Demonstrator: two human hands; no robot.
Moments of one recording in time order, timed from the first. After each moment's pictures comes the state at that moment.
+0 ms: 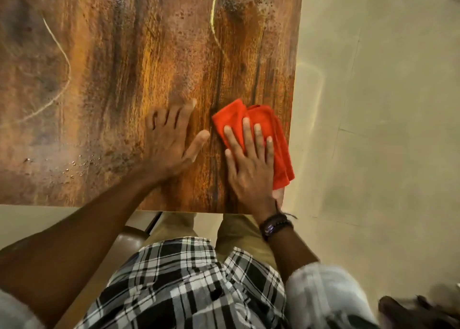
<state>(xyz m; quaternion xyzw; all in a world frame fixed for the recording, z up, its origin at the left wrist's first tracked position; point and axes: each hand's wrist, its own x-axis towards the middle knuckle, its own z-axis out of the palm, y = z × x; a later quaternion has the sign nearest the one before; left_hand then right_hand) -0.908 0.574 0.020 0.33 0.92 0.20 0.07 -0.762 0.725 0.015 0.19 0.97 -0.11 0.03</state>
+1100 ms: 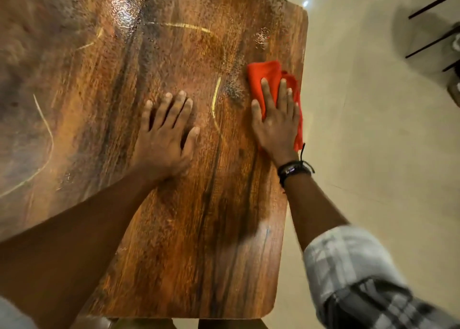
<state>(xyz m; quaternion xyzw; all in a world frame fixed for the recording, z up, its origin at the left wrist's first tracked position) -1.051 0.649 -0.003 0.31 0.94 0.14 0.02 -0.996 0.891 0.006 0.27 0.96 -0.12 -0.04</state>
